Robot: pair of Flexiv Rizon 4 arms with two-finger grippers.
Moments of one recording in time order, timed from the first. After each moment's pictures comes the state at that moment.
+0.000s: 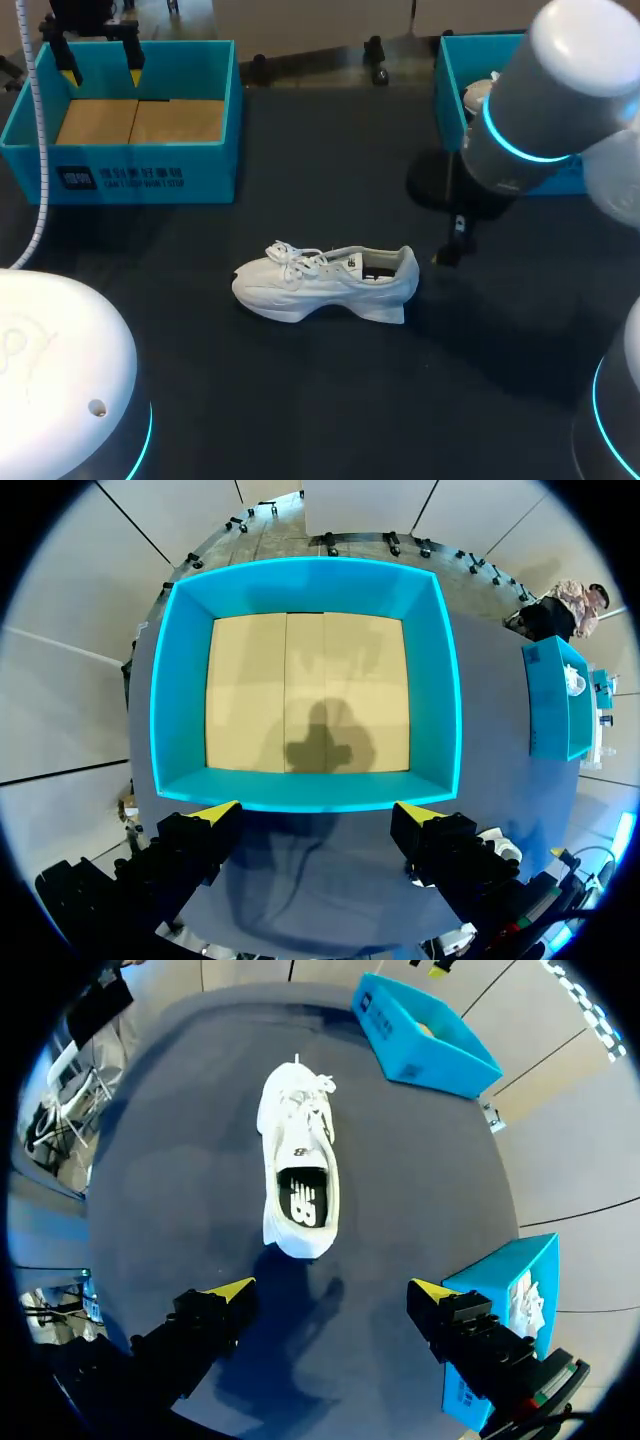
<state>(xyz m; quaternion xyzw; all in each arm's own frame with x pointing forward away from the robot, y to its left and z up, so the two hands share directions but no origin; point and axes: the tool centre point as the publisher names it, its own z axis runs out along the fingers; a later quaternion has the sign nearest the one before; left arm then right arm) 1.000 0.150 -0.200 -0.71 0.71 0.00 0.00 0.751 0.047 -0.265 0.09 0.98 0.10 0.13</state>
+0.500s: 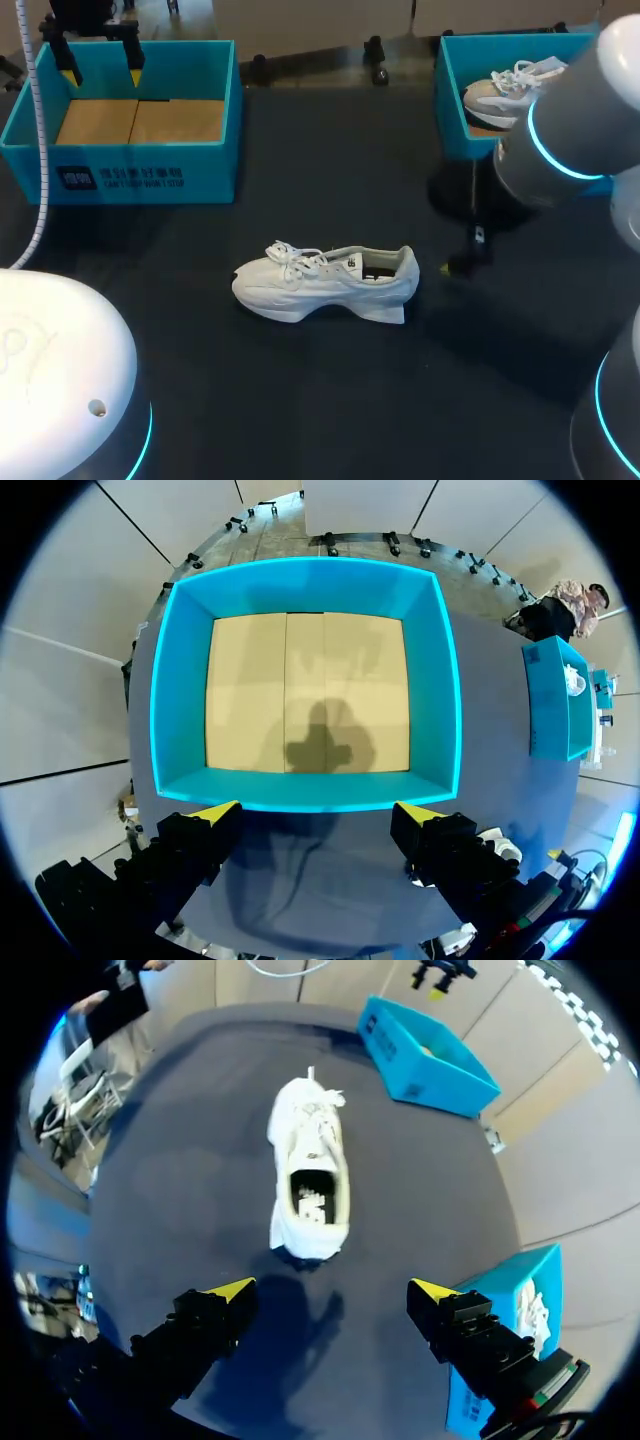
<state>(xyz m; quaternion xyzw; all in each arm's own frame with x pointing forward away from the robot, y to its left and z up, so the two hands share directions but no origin) 1.000 0.150 -0.200 -0.71 0.71 0.00 0.00 0.739 0.039 -0.276 0.05 0.98 0.15 0.13</state>
